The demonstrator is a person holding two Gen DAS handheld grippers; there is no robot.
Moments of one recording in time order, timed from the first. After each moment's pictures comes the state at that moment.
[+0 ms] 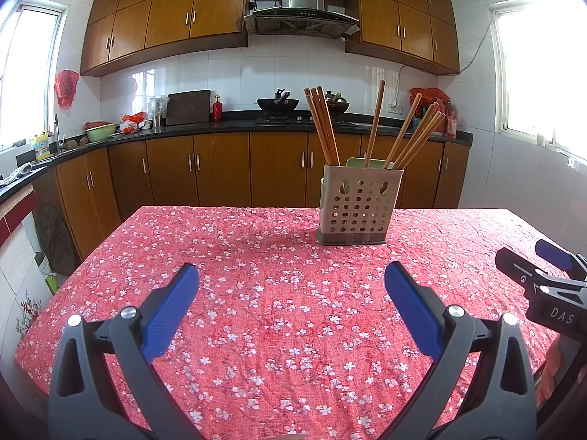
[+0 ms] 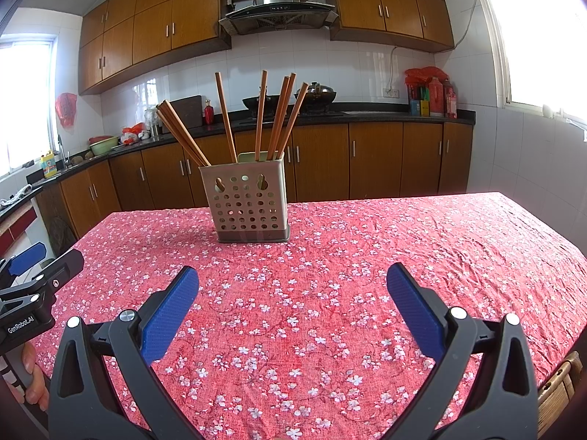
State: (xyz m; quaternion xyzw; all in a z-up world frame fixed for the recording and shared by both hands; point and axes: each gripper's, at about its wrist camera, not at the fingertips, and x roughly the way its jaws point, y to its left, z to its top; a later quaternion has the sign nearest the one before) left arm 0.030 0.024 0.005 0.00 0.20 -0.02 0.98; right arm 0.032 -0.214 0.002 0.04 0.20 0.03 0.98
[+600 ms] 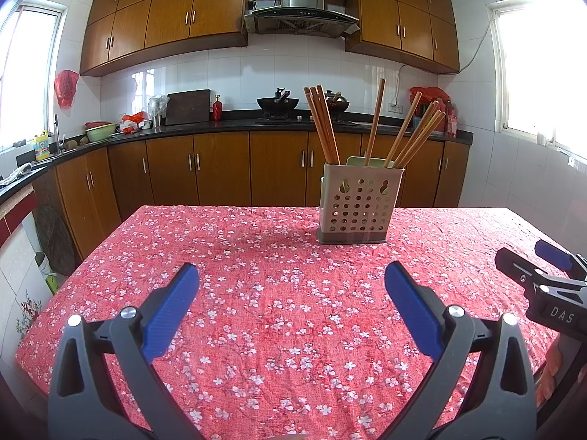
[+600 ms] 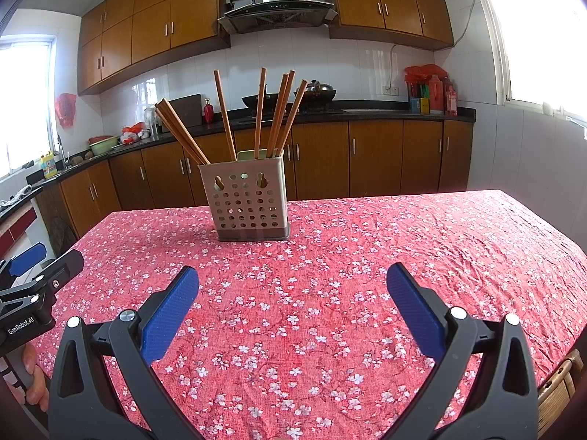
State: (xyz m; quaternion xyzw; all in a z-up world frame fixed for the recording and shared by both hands) left arm 0.031 0.024 0.006 0.00 0.20 -0.02 0.98; right arm 0.031 -0.210 -0.001 0.04 0.20 0.03 0.98
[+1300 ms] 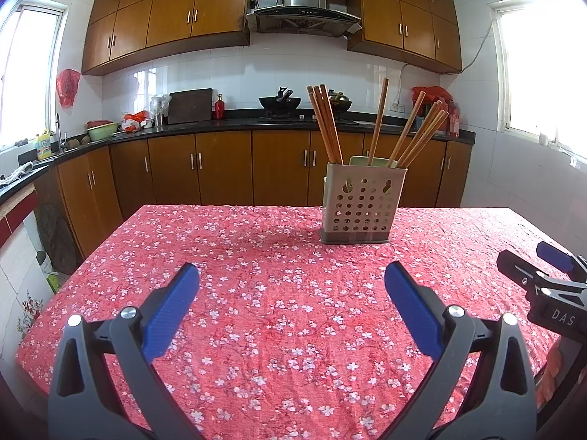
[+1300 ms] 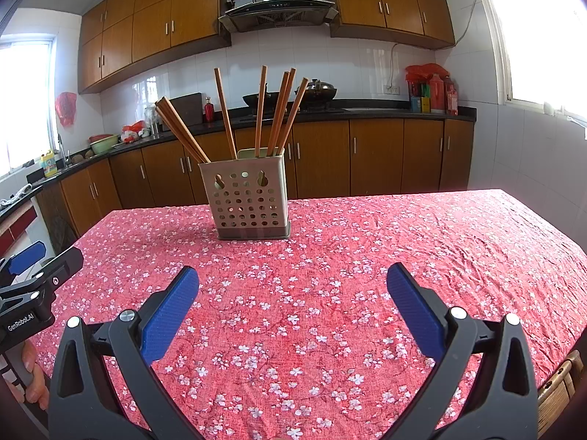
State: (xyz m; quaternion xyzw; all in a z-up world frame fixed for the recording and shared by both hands) left arm 0.031 0.028 -0.002 0.00 0.20 -0.02 0.98; right arm 0.030 -0.208 -0.001 0.04 0.20 0.03 0.98
